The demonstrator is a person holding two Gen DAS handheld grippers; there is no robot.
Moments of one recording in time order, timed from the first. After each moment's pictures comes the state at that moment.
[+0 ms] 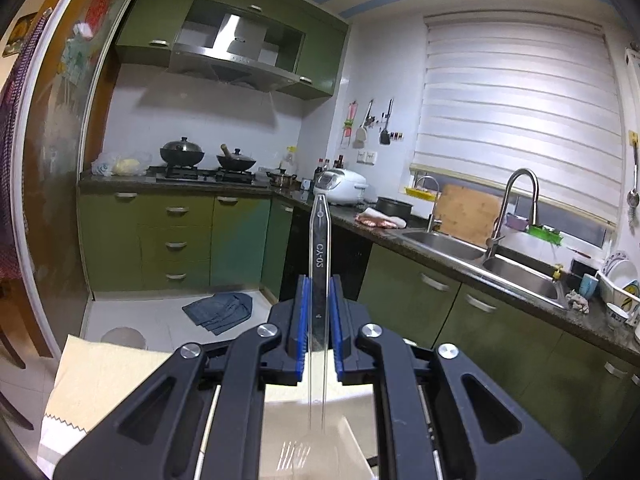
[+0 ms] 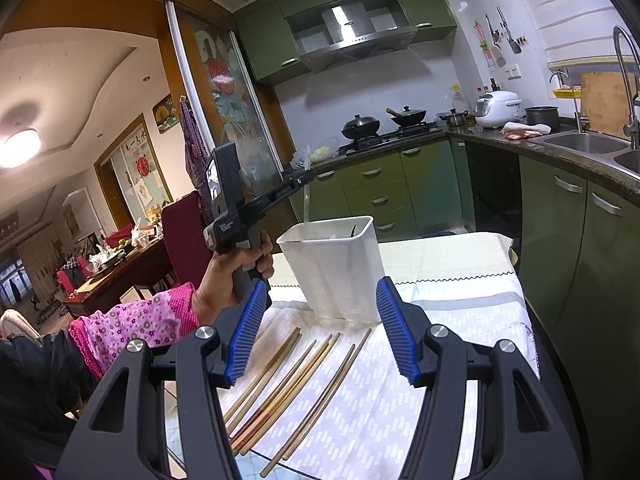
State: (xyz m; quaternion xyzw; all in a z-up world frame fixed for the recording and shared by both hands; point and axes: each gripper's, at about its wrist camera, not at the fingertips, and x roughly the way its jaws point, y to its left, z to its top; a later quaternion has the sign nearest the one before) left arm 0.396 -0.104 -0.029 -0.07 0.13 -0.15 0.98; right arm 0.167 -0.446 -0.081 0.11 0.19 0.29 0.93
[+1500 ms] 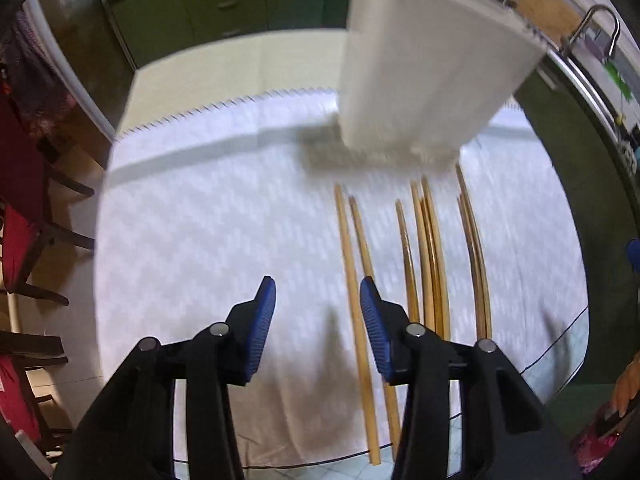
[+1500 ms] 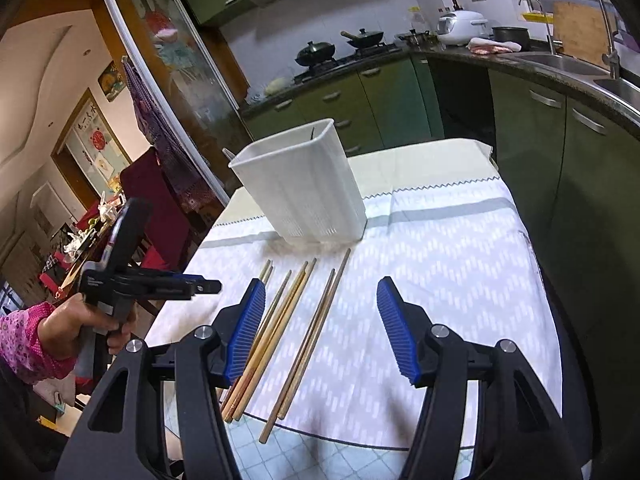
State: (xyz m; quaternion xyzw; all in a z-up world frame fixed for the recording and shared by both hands) left arm 0.295 -0.055 -0.137 0.02 0.58 -0.06 0.81; right arm 0.224 -0.429 -0.135 0.12 0.34 0.23 0.90
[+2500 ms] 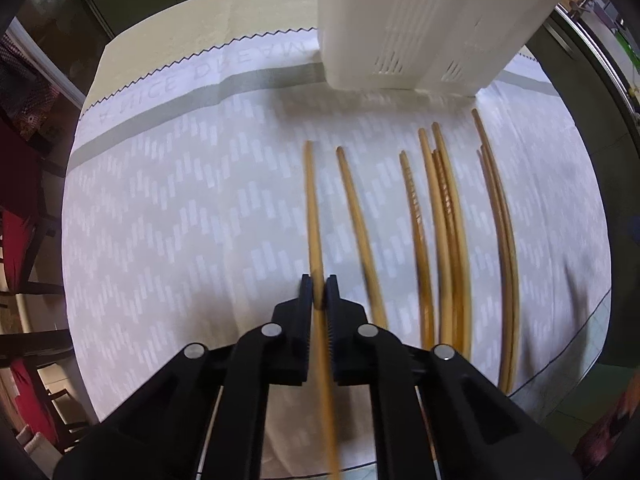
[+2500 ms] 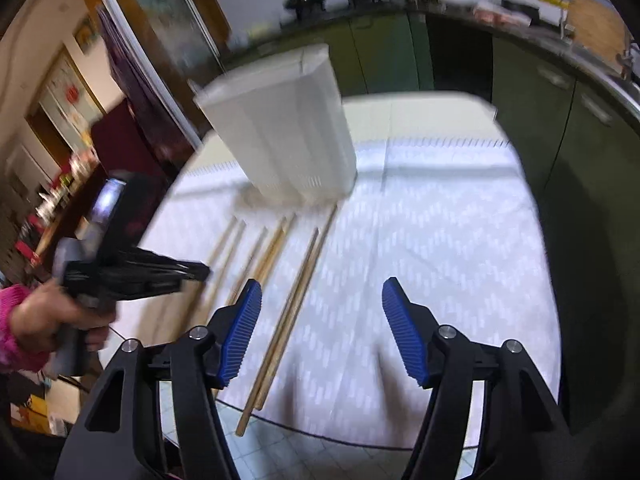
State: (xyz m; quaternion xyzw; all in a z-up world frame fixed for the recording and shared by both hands) left arm 0.298 -0.082 -0.182 0.04 0.63 -0.06 0.77; right arm 0.259 -0.389 -0.162 0.06 0.46 0.20 0.87
